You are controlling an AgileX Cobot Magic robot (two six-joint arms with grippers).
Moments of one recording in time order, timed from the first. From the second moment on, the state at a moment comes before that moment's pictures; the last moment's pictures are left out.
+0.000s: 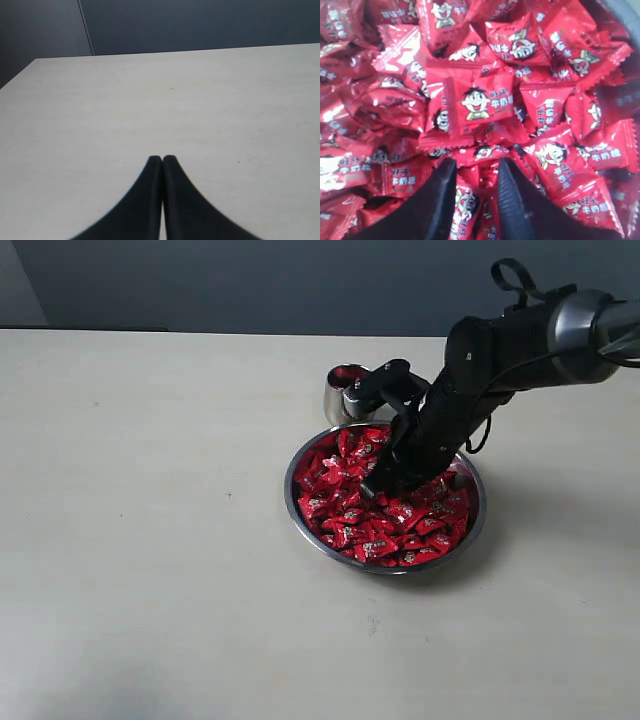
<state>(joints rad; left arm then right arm) 0.19 0.00 0.00 0.03 0.34 0.03 0.57 1.99 -1.21 0.22 0.58 -0.49</state>
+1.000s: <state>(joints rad) 0.19 0.00 0.00 0.03 0.34 0.03 0.57 1.97 -1.21 0.17 0.52 -0.42</state>
